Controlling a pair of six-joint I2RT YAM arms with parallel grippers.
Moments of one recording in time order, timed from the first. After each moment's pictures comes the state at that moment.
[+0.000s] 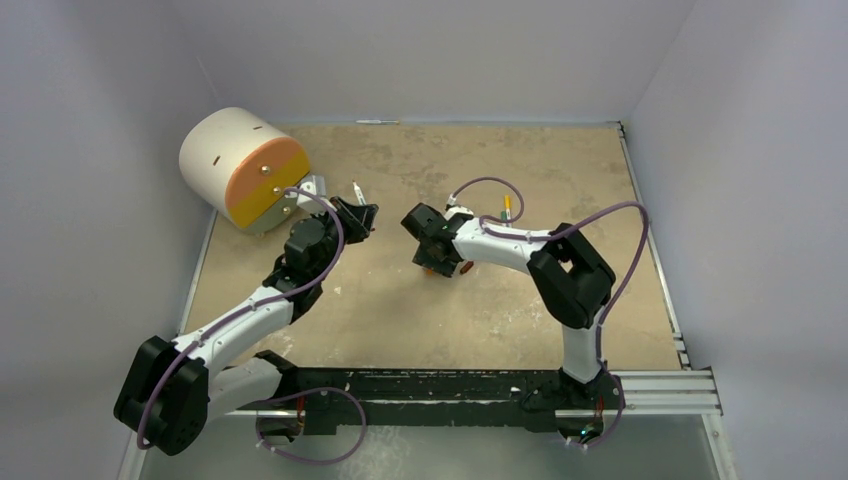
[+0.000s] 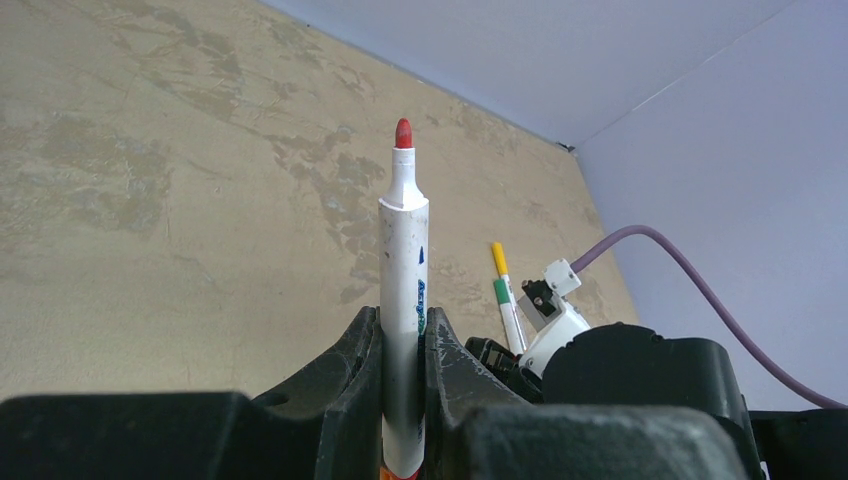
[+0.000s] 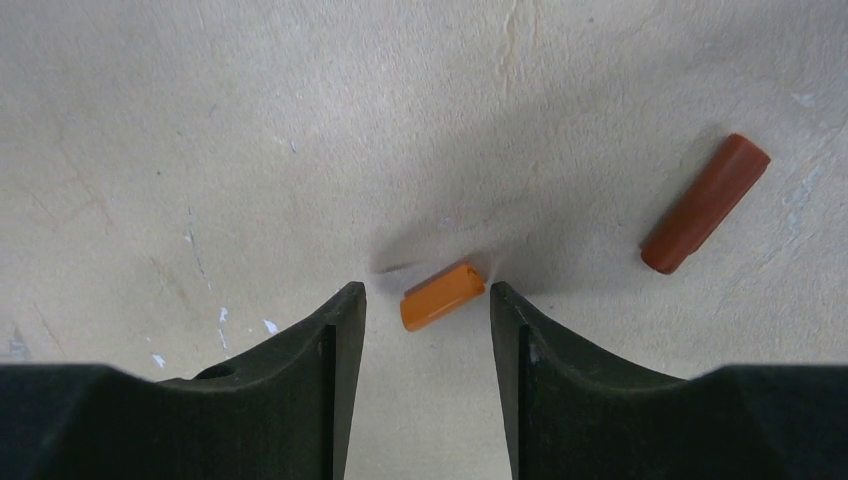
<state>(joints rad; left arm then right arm) -0.49 1.08 0.51 0.50 -0.15 -0.70 0.84 1.93 1.31 -0.61 0.35 1.20</state>
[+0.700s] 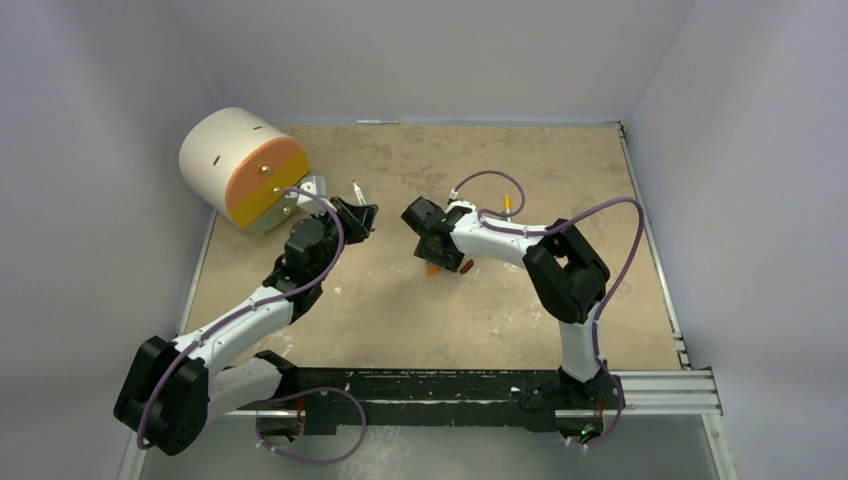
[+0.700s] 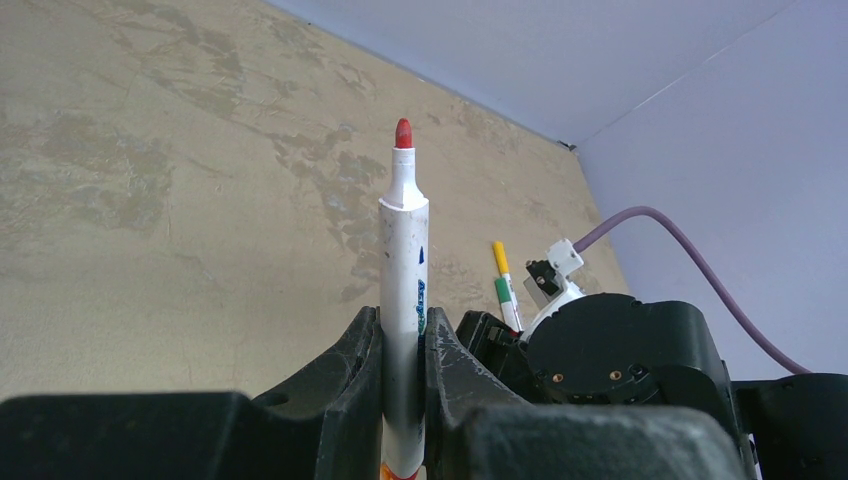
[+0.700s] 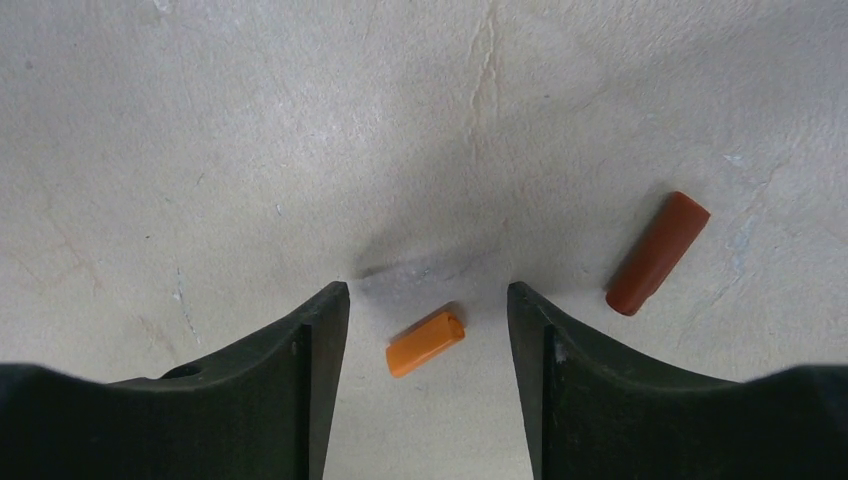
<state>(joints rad) -0.49 1.08 0.51 0.49 -0.15 -0.70 0.81 1.98 1.38 -0.66 0.41 1.17</state>
